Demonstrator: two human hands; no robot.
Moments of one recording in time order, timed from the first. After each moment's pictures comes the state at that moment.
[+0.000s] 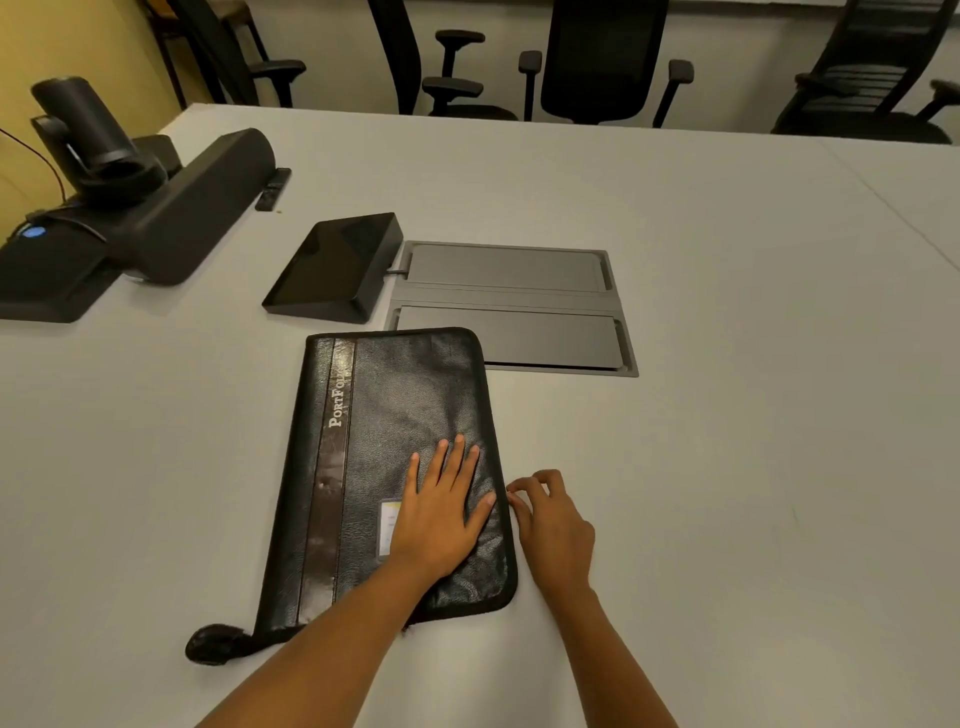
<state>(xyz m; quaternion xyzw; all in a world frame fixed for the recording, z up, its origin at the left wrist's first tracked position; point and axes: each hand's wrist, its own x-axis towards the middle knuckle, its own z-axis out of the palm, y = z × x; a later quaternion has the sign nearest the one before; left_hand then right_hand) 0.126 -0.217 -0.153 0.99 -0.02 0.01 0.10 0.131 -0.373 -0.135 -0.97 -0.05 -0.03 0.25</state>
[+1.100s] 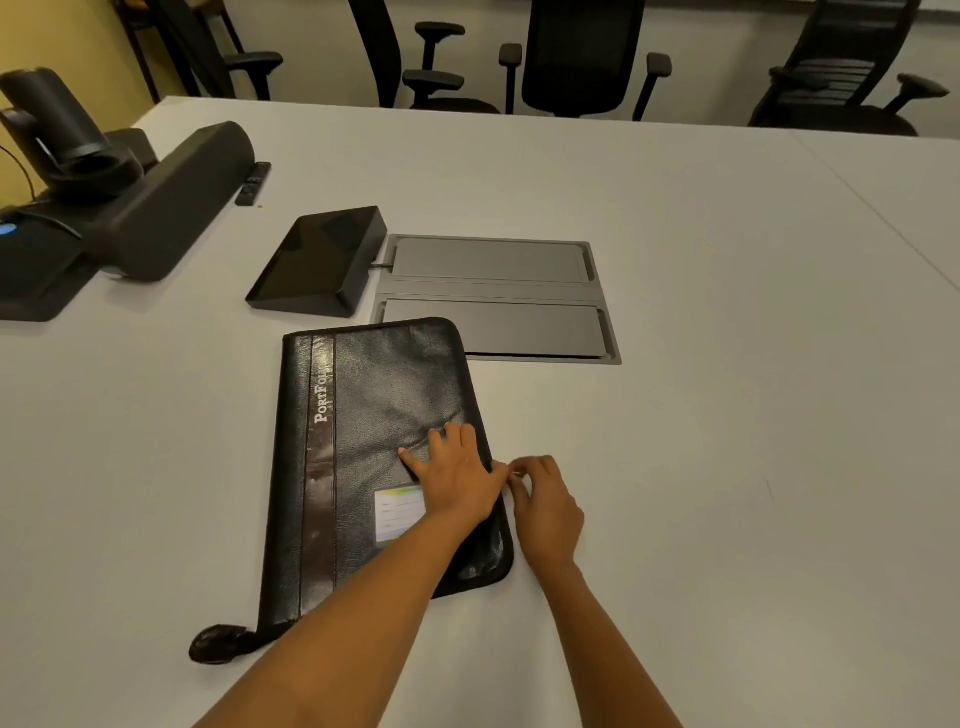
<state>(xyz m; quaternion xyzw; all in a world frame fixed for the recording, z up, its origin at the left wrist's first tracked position) 0.158 -0.263 -0.114 0.98 0.13 -0.05 0.14 0.134 -0.370 -0.132 -0.93 0.04 -0.02 0.37</state>
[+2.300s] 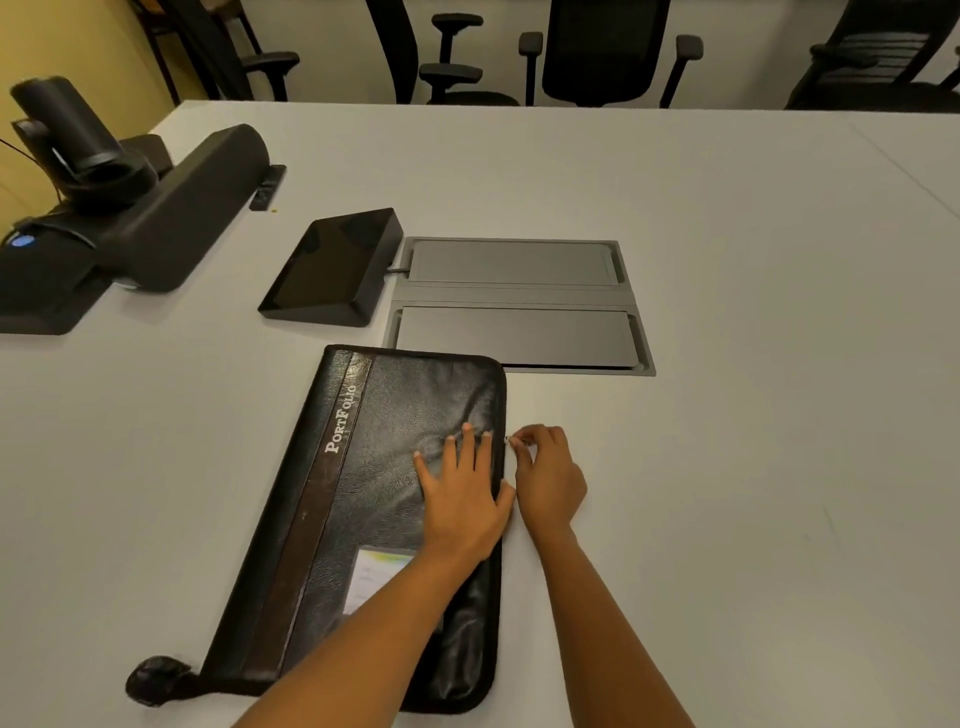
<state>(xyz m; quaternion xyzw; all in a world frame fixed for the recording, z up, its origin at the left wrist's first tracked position) 0.161 -0.239 -0.131 1.00 0.06 -0.03 0.08 0.201 -0.334 -0.141 -0.92 0.07 -0.06 0.39</state>
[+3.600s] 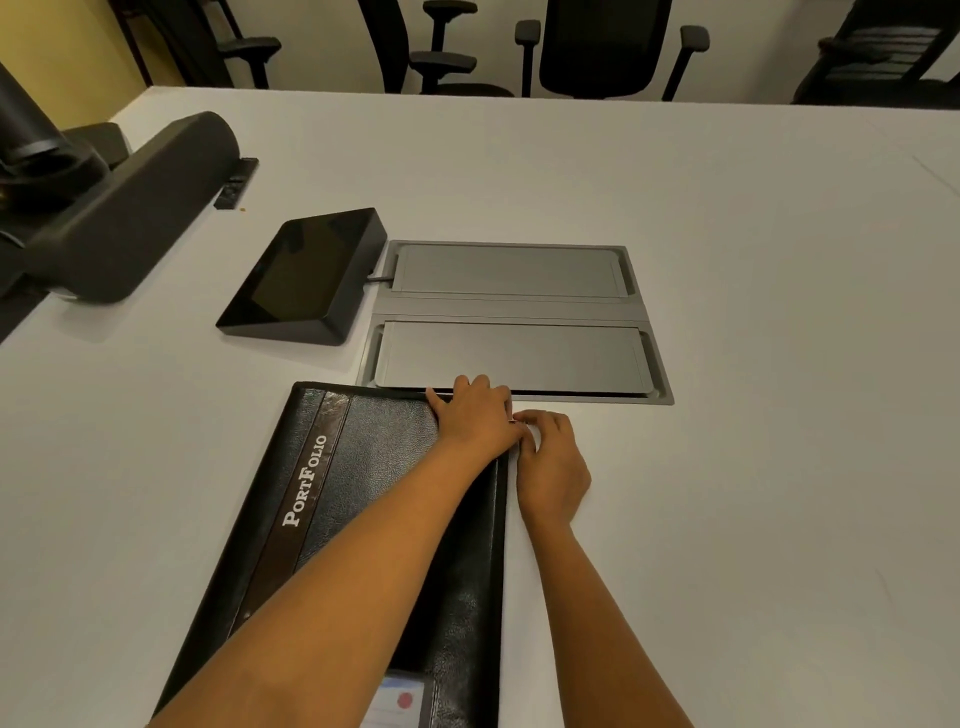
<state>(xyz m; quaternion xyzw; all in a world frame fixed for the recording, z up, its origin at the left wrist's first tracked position) 0.308 -0.236 -0.101 0.98 0.03 -0.12 0.16 0.271 -0.327 -0.154 -0.90 0.10 -0.11 0.42</state>
